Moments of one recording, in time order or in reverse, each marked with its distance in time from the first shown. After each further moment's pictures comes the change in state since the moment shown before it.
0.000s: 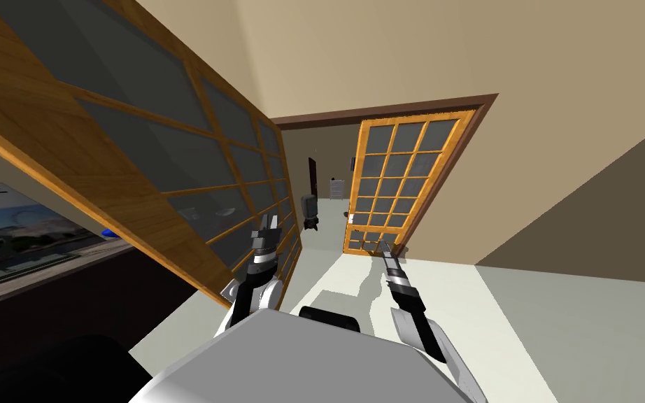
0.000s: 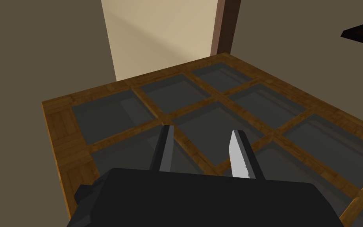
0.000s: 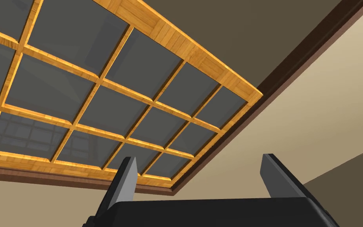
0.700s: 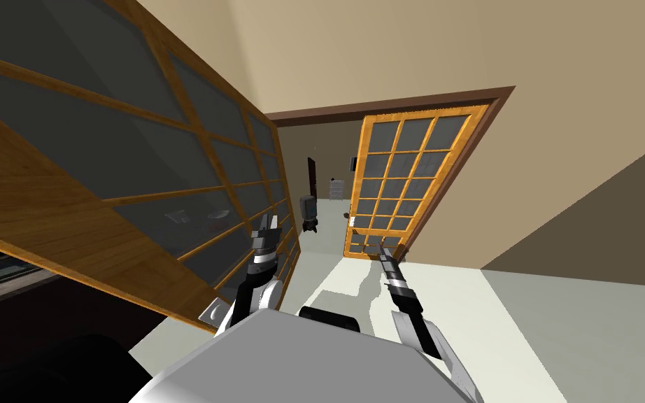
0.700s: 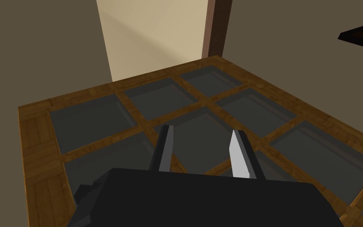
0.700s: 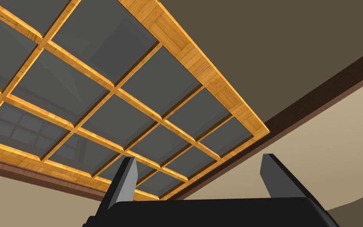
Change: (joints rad) arm -0.055 -0.018 -0.030 0.176 0.051 -0.056 0.141
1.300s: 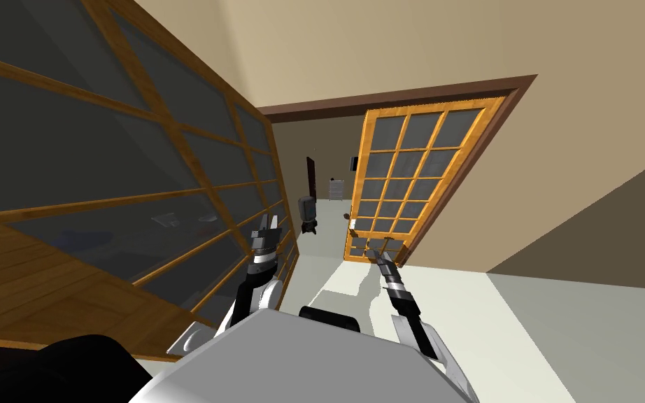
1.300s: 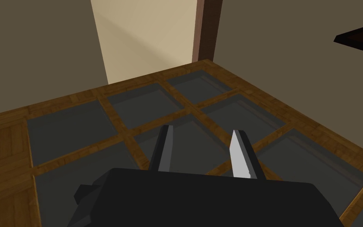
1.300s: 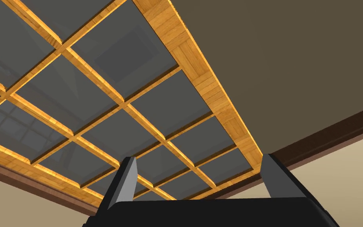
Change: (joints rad) arm -0.039 -0.002 -0.020 0.142 0.048 -0.048 0.130
